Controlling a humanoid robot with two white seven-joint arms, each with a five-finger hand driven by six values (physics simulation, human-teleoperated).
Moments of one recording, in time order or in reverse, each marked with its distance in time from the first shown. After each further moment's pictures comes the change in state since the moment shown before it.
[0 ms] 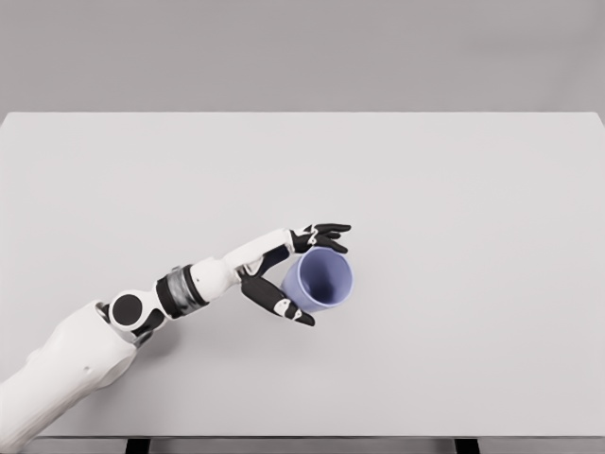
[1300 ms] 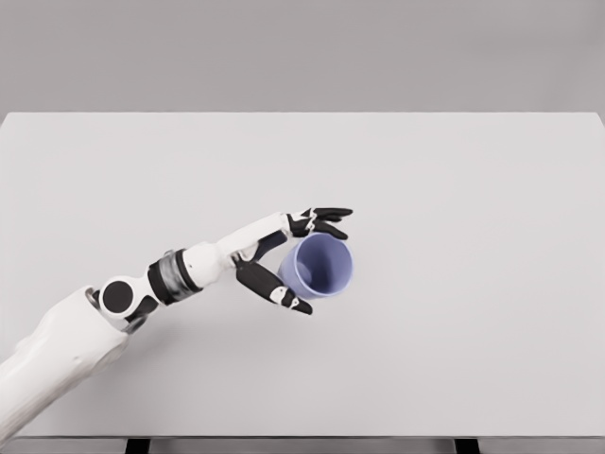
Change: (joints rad) left arm -0.031 0.032 0.026 -0.076 -0.004 0.000 0.001; right arm 0.000 0.000 0.000 0.000 0.000 0.000 0.000
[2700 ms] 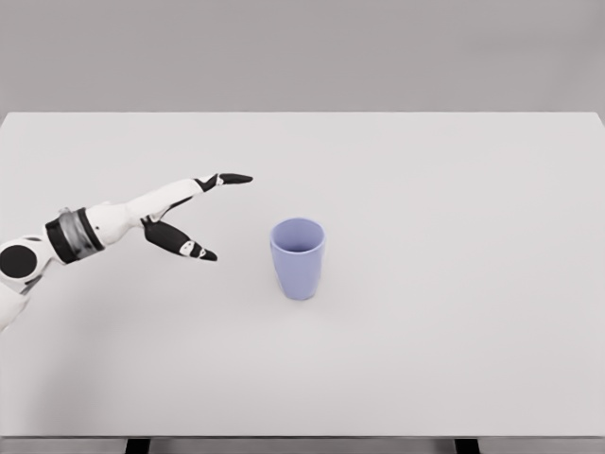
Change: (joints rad) left arm -0.048 0.205 0.166 0.116 -0.299 -0.003 -0.006; right arm 0.000 0.000 0.000 0.000 0.000 0.000 0.000
